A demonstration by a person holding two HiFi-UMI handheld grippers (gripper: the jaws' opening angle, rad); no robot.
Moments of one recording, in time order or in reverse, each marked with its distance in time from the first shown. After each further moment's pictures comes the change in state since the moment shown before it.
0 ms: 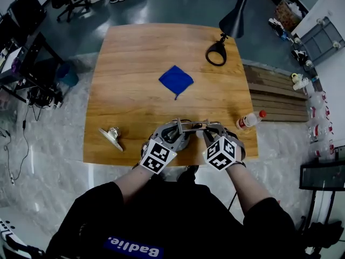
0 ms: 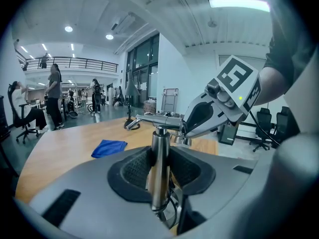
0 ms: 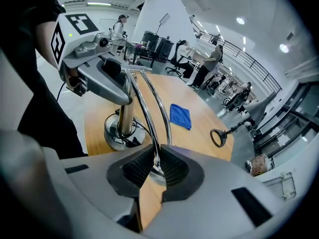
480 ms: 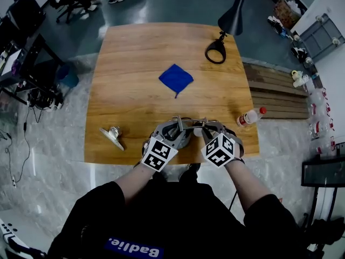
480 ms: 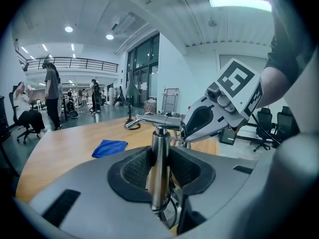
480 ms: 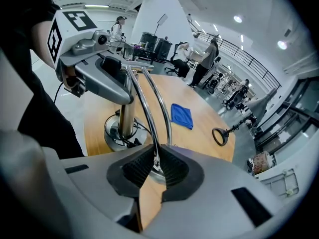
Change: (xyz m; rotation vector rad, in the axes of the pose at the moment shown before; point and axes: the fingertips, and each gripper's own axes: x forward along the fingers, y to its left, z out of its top) left arm 0.000 0.001 -0.003 -0.009 0.004 0.012; right arm 0.008 0.007 0.001 0.025 -0.008 0.004
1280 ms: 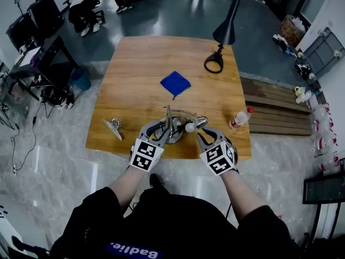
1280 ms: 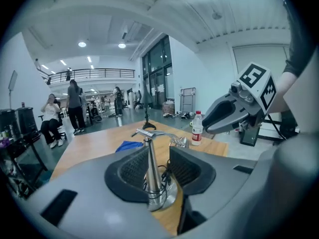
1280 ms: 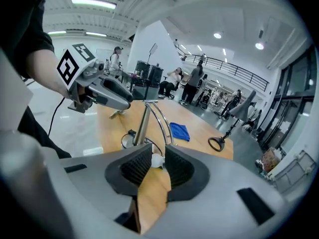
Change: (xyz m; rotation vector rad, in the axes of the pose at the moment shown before) left arm -0.065 -0.036 0.021 0.003 -0.018 0.258; right arm -0.097 0.018 -0.015 0.115 -0.296 -0.020
